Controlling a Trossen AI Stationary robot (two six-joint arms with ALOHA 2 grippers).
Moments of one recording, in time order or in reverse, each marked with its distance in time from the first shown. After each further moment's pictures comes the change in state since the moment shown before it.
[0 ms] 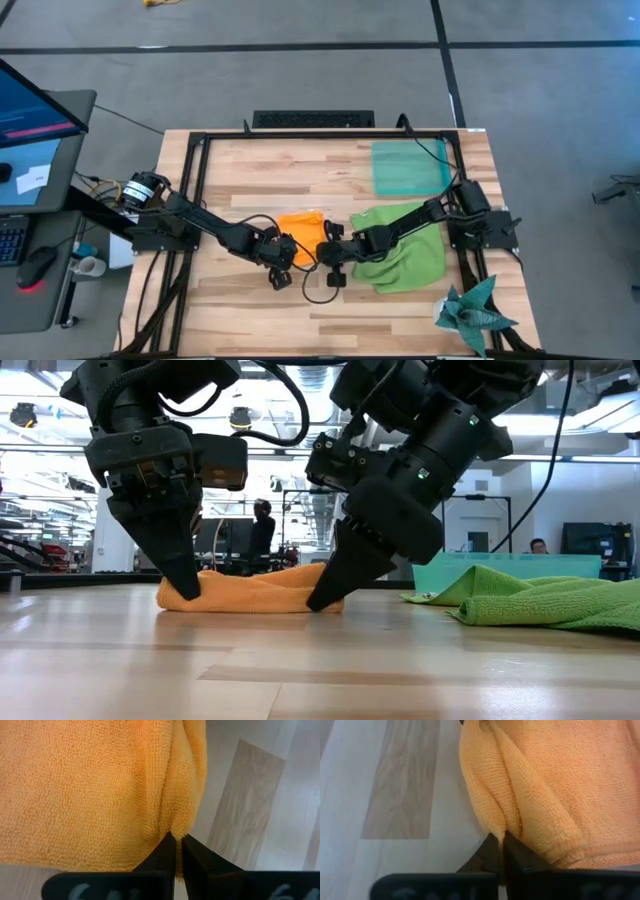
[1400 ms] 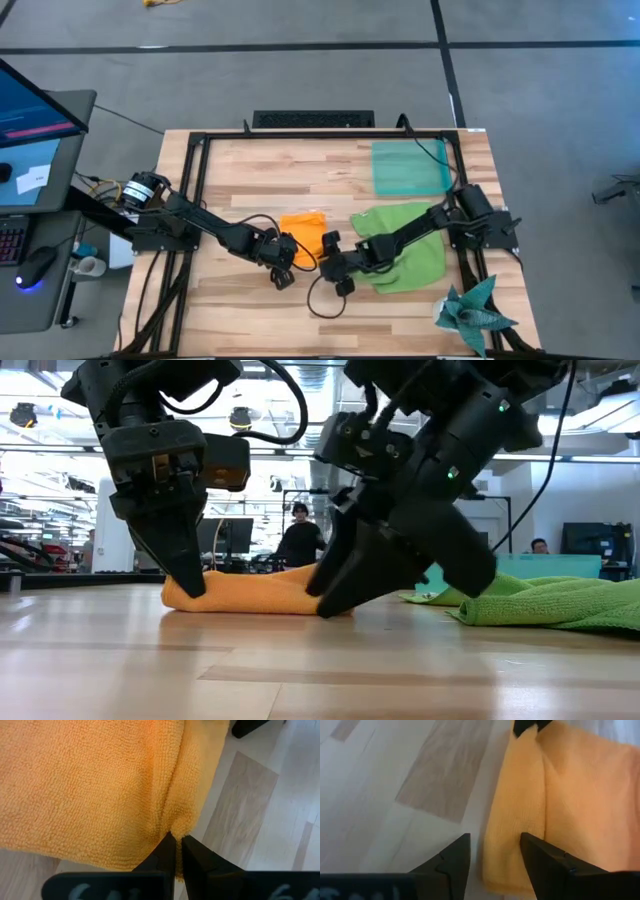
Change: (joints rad) left arm 0.000 0.001 0.000 0.024 0.003 -0.083; right arm 0.075 -0.017 0.001 0.042 0.087 -0.332
